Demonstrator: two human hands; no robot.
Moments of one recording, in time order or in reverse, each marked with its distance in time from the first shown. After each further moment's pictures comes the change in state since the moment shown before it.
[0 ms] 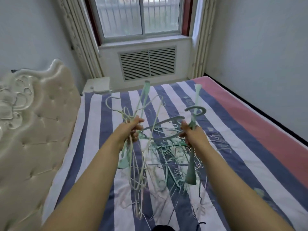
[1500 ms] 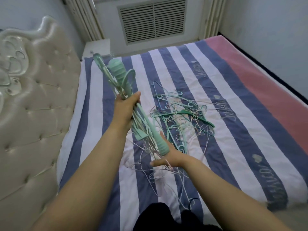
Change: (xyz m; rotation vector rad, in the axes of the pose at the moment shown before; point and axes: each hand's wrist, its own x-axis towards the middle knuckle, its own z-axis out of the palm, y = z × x) left_hand -0.035 -0.030 0.050 -0.135 0.355 0.241; right_hand -0.058 0.153 0.046 -0.431 -0.786 0.013
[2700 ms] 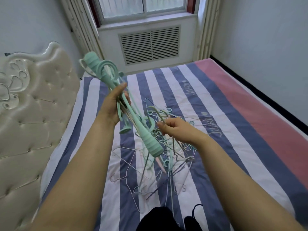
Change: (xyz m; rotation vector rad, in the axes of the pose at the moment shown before) left_hand -0.013 0.046 0.075 -0.304 -0.303 -0.076; right_hand -0.116 -0.076 -0.160 -0.039 0.233 -0.312
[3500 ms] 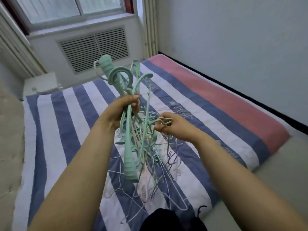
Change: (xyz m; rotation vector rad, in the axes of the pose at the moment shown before) left_hand 0.011 -0.014 -0.005 0.145 -0.620 -0.307; right_hand -0.025 -0.021 0.061 0.088 0.404 0.158
